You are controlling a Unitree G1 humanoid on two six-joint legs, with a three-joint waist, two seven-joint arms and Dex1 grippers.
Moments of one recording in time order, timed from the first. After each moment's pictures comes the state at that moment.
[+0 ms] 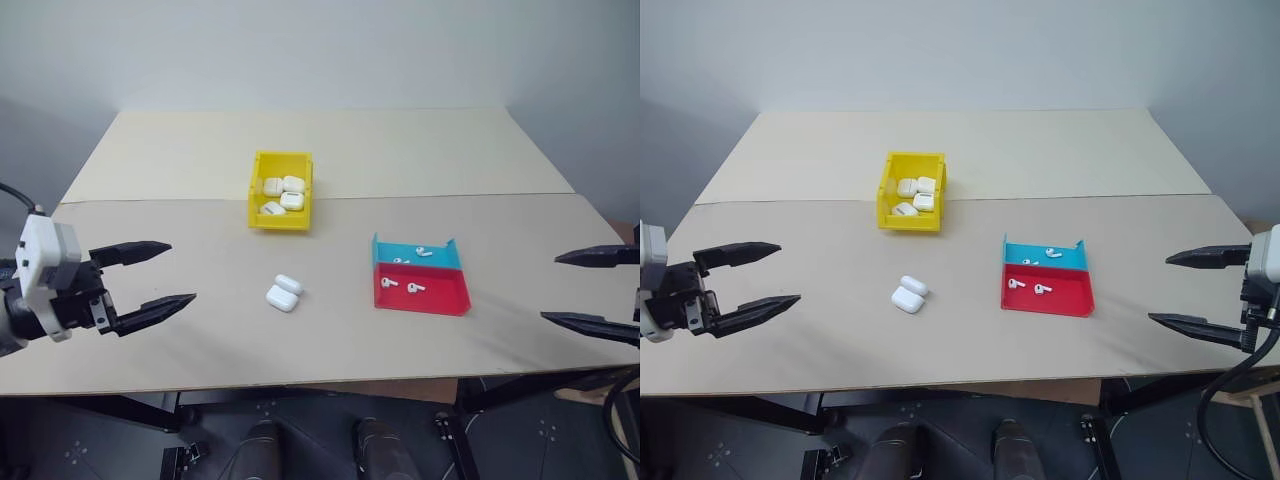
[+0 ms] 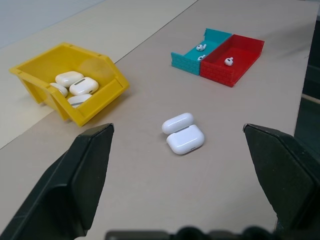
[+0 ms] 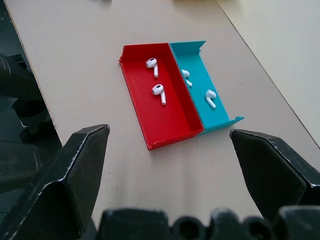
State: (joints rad) left arm 0.07 0.97 0.63 -0.42 -0.77 0.58 -1.12; right arm 0.08 -1.15 -0.68 -0.17 0.49 0.29 1.44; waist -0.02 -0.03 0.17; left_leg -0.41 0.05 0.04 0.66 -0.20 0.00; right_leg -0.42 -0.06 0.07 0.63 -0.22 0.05
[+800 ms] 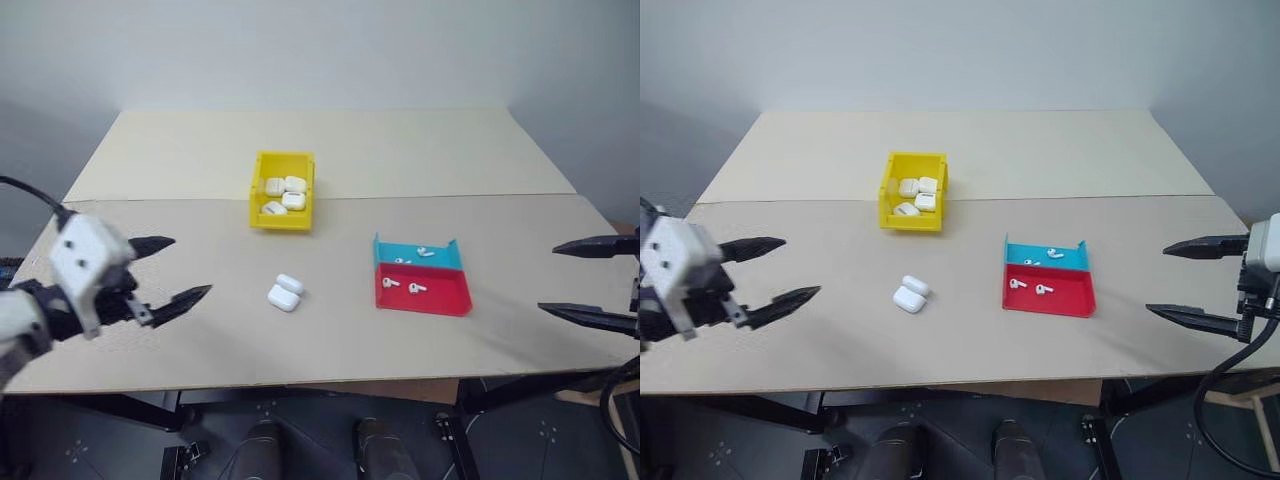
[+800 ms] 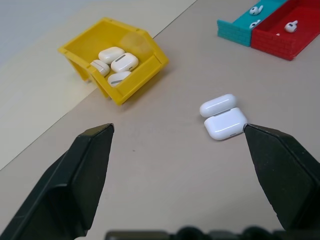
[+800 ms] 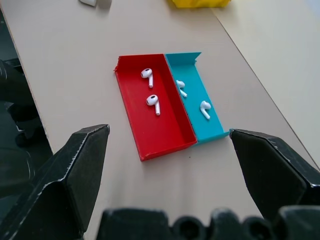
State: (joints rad) left arm 0.04 0.98 0.54 -0.81 -0.70 0.84 -0.62; right arm 0.01 -1.15 -0.64 -0.15 0.49 0.29 1.42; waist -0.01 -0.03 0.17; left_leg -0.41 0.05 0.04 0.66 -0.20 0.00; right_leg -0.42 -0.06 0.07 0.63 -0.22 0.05
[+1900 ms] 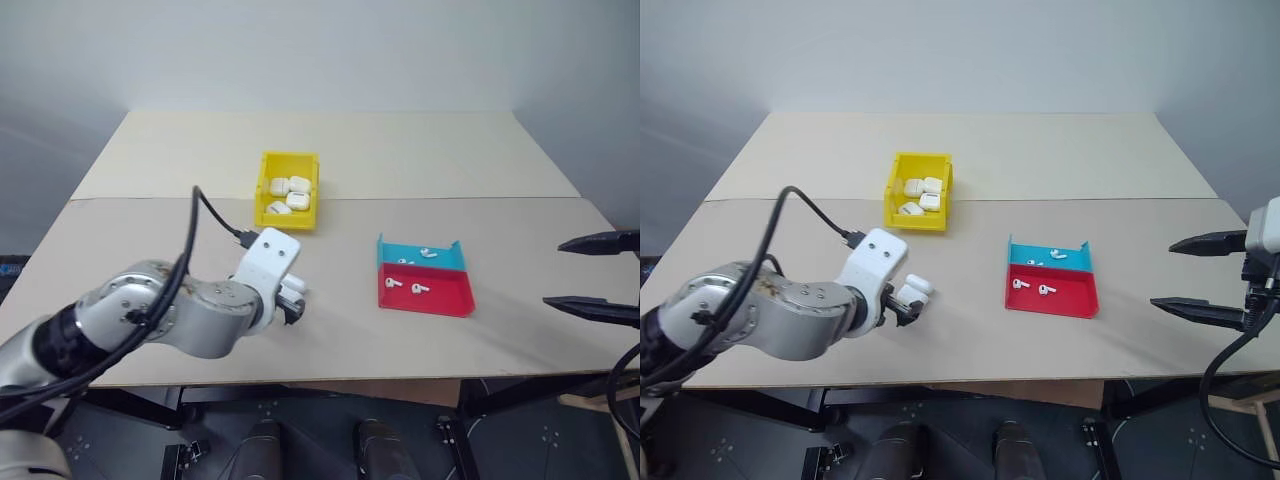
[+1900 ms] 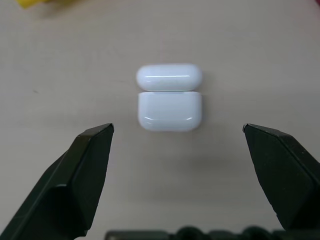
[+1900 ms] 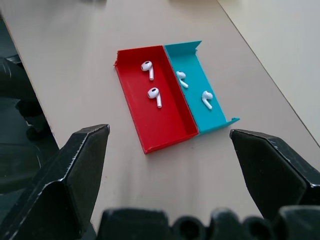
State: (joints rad) left arm -0.87 0.90 -0.63 -0.51 -1.97 0.99 1.18; right arm -0.02 -1.24 -0.63 -0.14 0.50 0.42 1.44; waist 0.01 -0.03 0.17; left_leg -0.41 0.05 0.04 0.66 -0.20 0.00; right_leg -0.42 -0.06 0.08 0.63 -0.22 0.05
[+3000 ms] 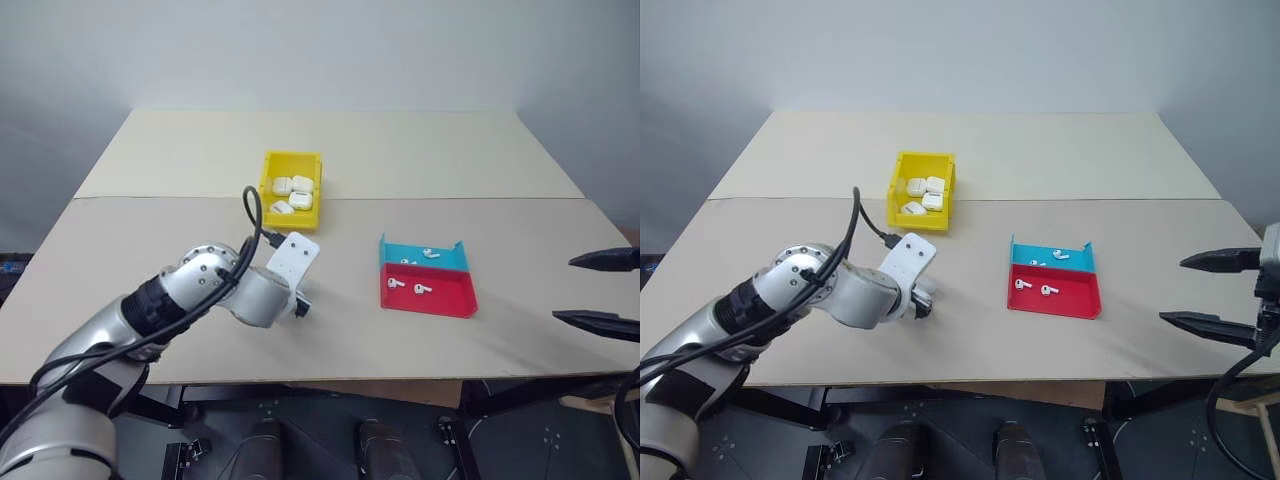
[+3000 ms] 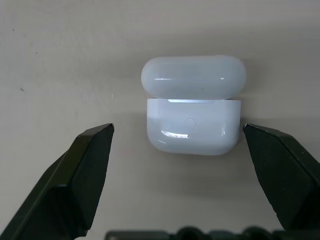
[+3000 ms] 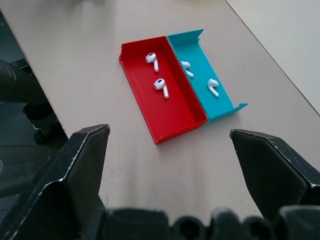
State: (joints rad) left arm -0.96 0.68 -0.70 -0.15 -1.88 1.24 1.20; right arm 0.13 -1.18 -0.76 -0.24 0.49 0.49 1.42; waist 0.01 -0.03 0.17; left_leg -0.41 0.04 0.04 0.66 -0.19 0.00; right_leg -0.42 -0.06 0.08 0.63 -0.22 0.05
